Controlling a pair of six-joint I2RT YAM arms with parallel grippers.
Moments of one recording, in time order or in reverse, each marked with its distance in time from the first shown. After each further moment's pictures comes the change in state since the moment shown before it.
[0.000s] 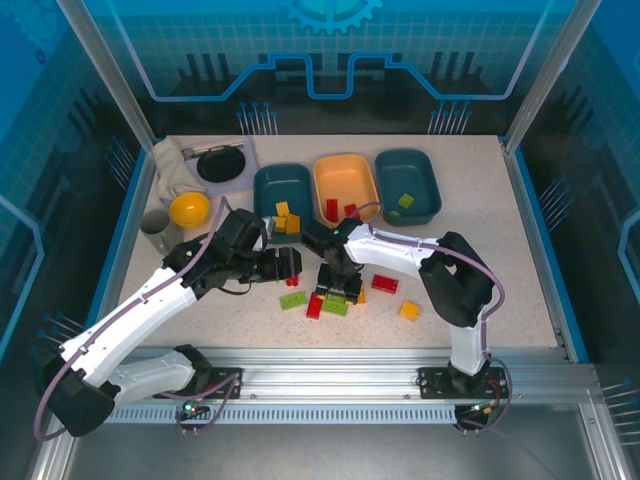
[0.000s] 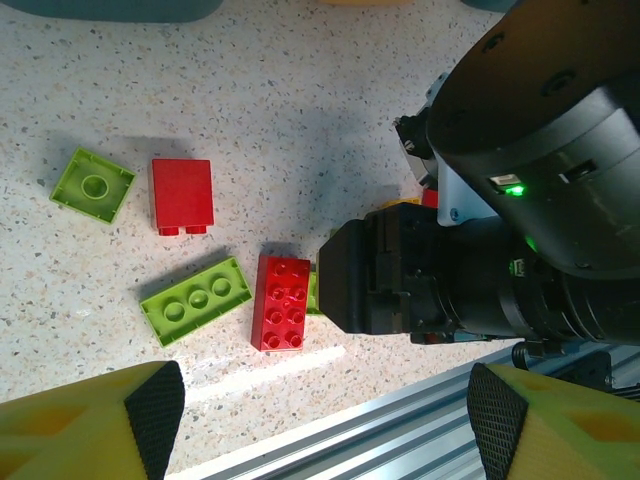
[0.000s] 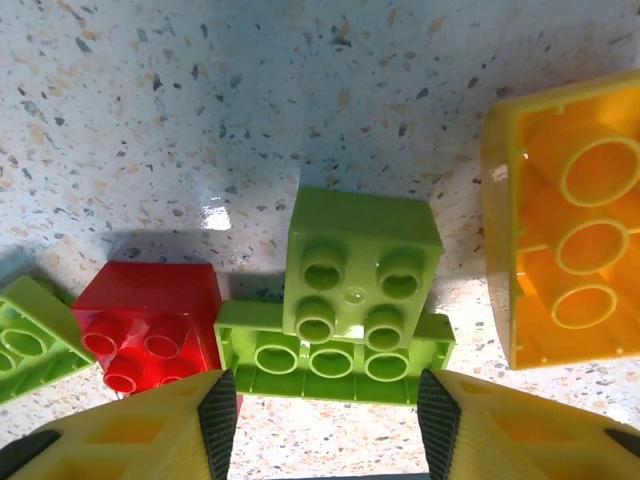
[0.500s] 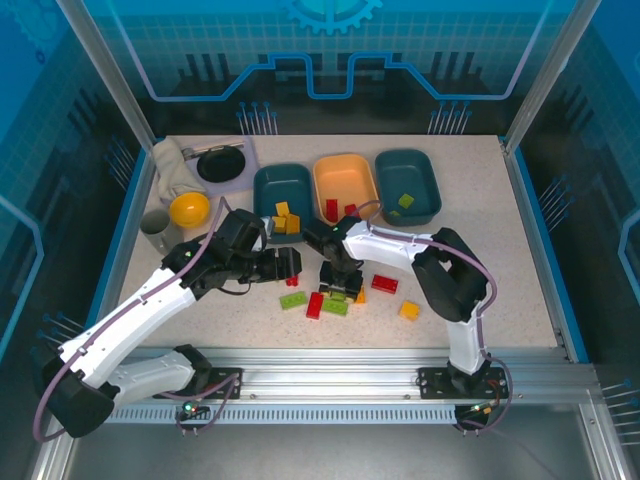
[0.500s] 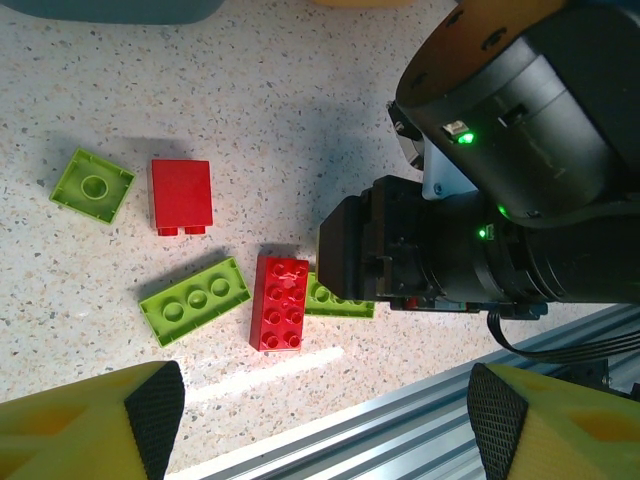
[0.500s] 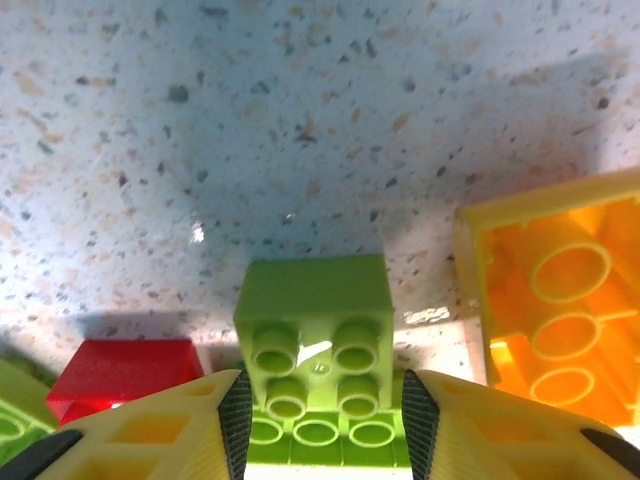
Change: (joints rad) left arm 0.000 -0.005 0.000 0.000 0.000 -0.002; right arm -0.032 0.050 0.019 0.000 0.028 -0.008
